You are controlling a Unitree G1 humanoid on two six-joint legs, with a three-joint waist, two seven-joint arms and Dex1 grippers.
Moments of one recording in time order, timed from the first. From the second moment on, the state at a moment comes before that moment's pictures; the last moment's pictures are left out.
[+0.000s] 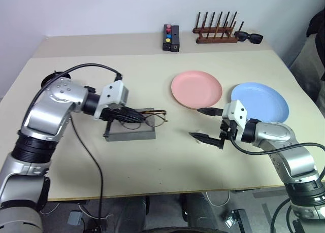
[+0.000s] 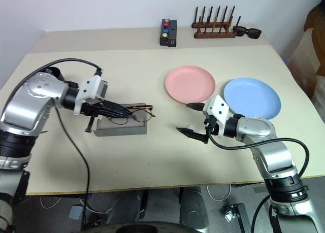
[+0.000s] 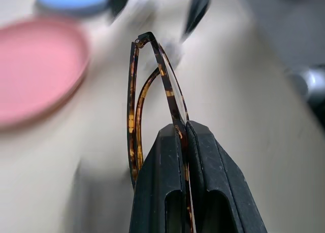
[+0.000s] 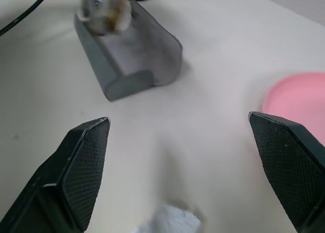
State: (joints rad) left arm -0.65 0.87 -0.16 -0.04 -0.30 0.37 -1.46; right arm -0.24 -0.68 0.03 -0.28 0.42 0.36 0.96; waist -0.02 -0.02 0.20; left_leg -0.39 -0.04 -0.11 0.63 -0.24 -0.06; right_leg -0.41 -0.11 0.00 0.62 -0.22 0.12
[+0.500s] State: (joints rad) left arm -0.59 0.86 -0.19 0.10 -0.19 0.25 -1.41; right arm -0.27 -0.61 0.10 -0.29 0.42 0.37 0.96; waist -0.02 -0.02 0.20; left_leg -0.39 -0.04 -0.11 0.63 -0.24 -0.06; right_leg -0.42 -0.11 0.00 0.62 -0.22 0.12
